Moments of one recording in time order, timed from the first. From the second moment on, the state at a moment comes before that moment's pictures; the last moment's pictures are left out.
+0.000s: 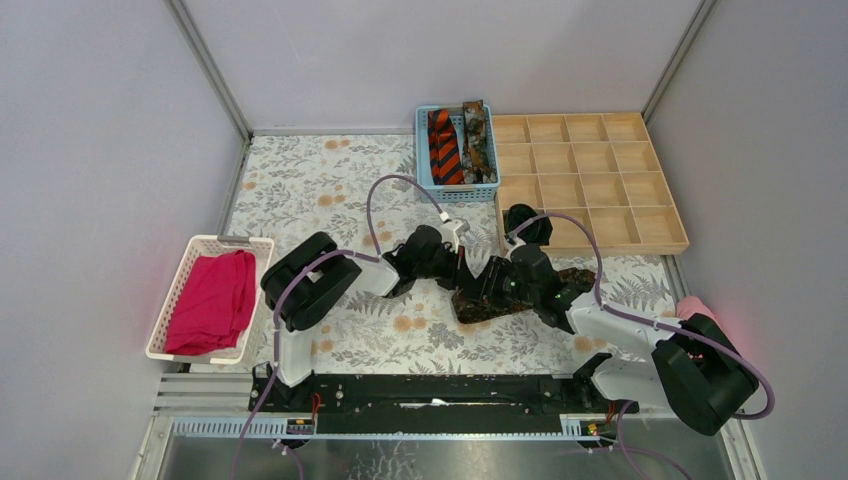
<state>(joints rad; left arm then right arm) -0.77 1.95 0.85 0.58 0.47 -0.56 0.63 1.19 0.42 0.12 -0.28 0.97</state>
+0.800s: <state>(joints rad) -0.78 2.00 0.85 0.68 0.70 -0.55 0.48 1.13 0.37 0.00 -0.30 0.93</state>
